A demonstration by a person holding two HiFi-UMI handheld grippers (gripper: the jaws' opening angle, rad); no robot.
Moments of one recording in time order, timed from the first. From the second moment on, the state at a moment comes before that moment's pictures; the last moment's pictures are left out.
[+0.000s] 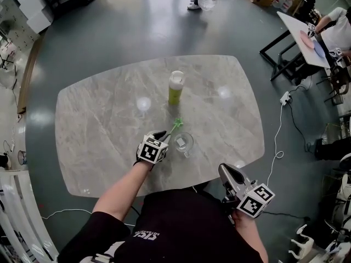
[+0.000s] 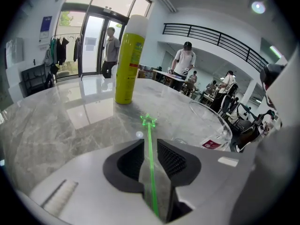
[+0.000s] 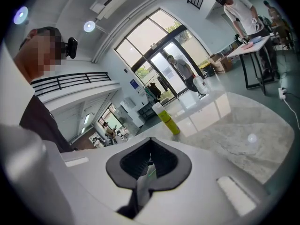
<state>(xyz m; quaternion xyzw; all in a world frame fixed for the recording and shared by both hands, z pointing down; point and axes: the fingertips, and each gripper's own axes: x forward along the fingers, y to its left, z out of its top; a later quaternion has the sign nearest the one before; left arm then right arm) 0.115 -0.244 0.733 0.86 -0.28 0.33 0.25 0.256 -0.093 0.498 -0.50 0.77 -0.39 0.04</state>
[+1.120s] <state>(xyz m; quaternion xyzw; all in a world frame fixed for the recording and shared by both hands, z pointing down) 0.105 -0.139 0.517 0.88 -0.43 0.14 0.16 0.216 -0.059 0.454 -0.31 0.90 -0.31 0.01</state>
